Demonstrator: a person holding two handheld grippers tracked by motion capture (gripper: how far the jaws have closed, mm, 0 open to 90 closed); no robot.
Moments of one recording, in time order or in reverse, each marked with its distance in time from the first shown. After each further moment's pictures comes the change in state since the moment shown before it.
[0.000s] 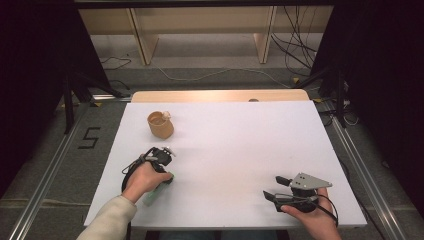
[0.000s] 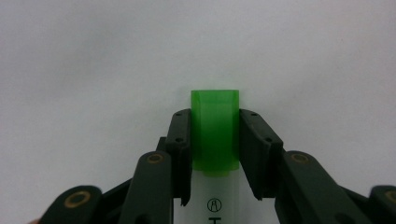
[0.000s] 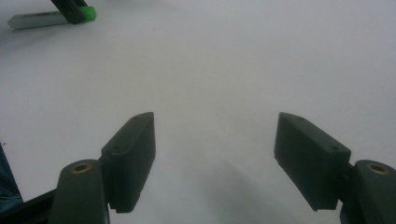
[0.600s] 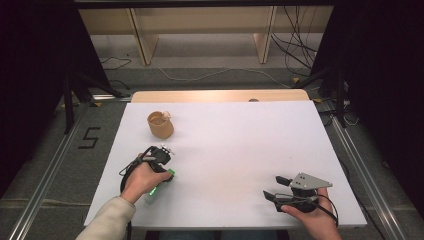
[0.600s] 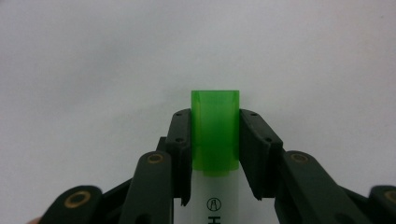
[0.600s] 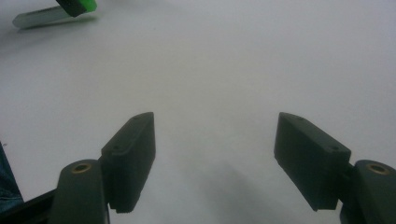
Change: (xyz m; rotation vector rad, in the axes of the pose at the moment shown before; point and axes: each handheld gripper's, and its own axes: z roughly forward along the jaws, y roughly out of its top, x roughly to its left) left arm -0.001 -0.003 -0.012 -0.100 -0.005 0.022; right arm 0.000 0.000 0.000 -0.003 0.000 0.002
